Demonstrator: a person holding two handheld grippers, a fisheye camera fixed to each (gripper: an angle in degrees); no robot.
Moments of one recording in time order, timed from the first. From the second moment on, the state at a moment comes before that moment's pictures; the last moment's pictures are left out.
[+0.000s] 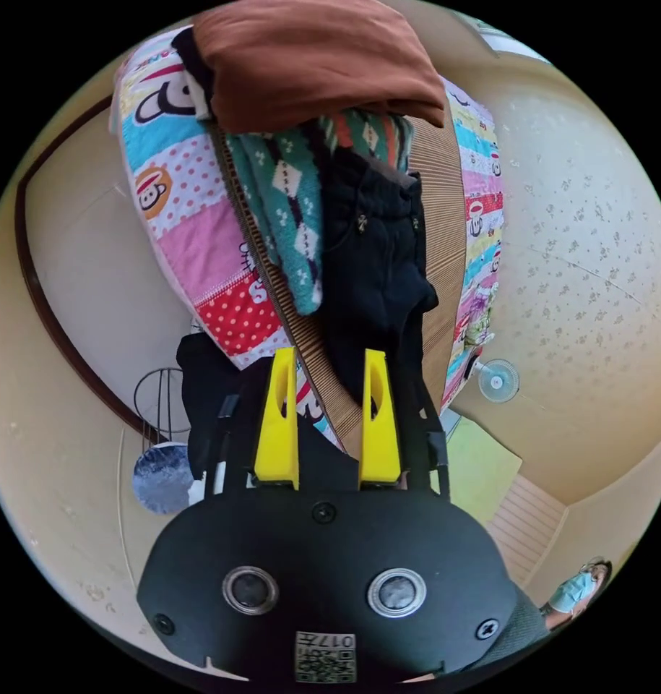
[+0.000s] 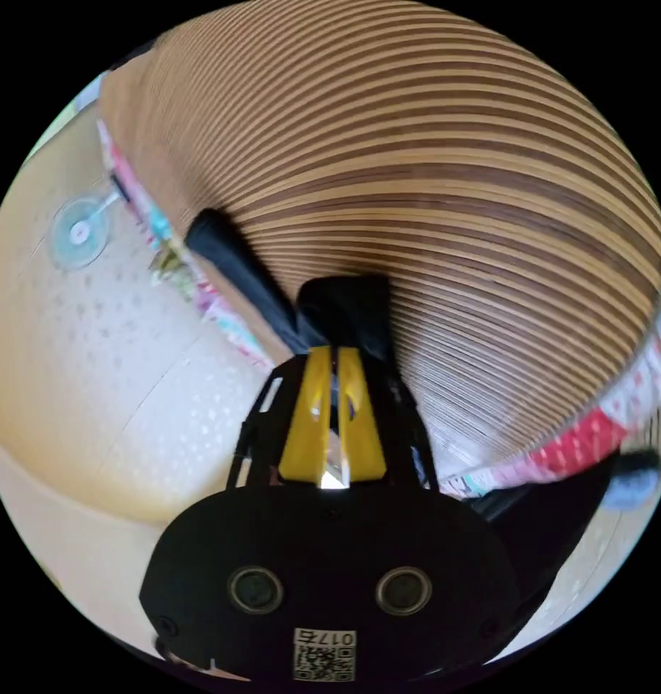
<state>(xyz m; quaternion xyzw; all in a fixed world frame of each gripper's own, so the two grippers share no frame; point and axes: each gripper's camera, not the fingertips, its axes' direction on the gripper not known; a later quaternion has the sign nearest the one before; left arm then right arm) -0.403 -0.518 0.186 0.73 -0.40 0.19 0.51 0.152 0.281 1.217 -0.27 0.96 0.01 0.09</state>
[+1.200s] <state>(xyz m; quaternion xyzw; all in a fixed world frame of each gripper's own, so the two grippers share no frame) -0.410 -0.530 0.215 0.68 -0.48 0.28 0.48 0.133 0.293 1.132 -0.46 0.88 0.03 0.06</state>
